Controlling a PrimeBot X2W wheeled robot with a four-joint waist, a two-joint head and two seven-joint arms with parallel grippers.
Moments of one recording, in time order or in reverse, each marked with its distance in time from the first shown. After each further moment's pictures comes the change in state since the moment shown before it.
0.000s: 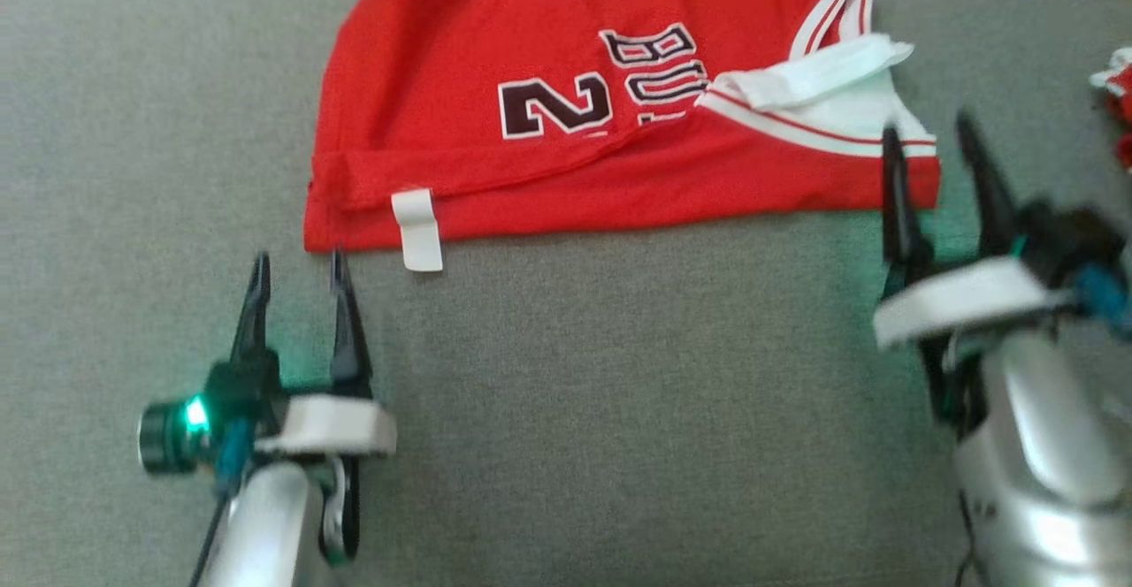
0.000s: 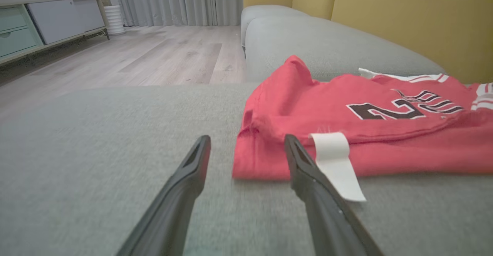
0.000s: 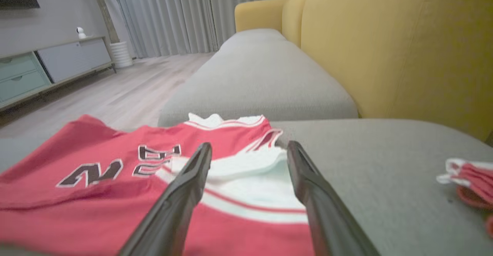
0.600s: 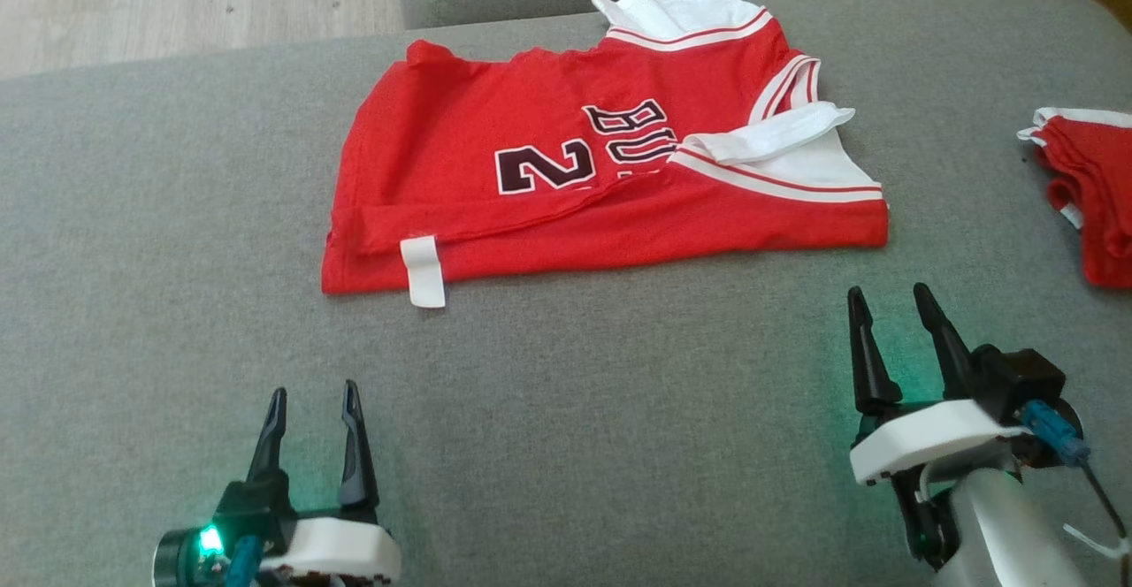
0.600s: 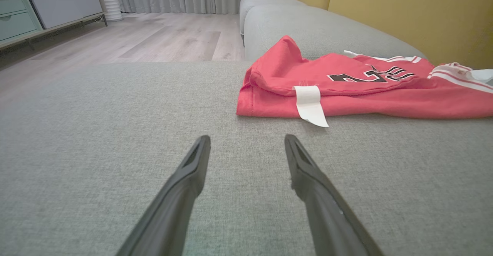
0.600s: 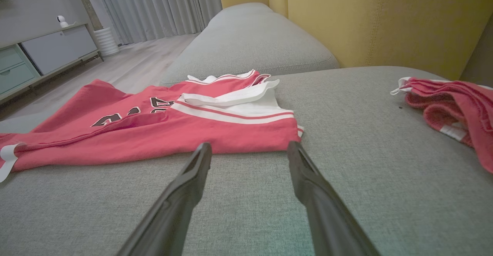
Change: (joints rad) left arm 0.227 0.004 -0.008 -0.026 -0.028 -0.016 0.000; right arm 0.233 0.052 -0.017 0.023 -0.013 0.000 0.000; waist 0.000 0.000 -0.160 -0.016
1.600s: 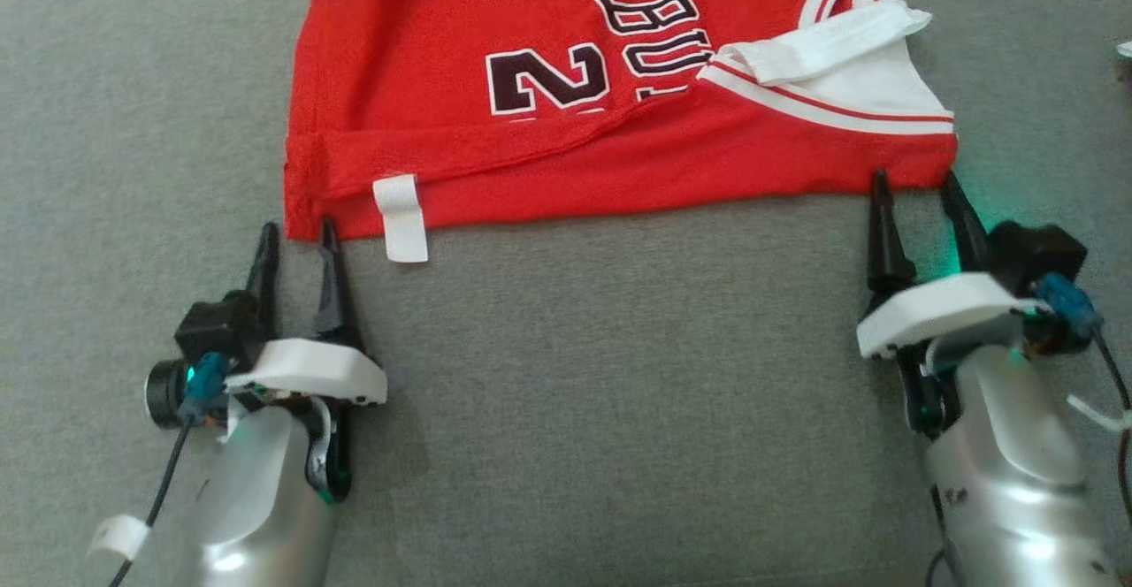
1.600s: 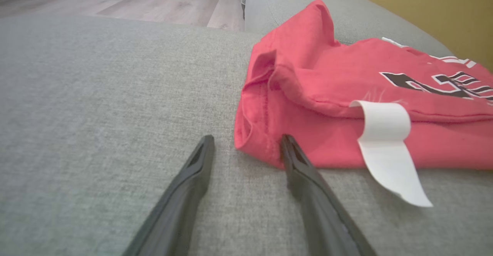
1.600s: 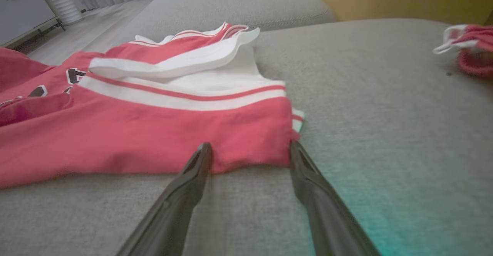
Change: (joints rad) left arm -0.417 -0.002 0.009 0.324 -0.132 -0.137 -0.021; right arm -0.282 0.013 -0.086 0.195 -0.044 0.000 0.000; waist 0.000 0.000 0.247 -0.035
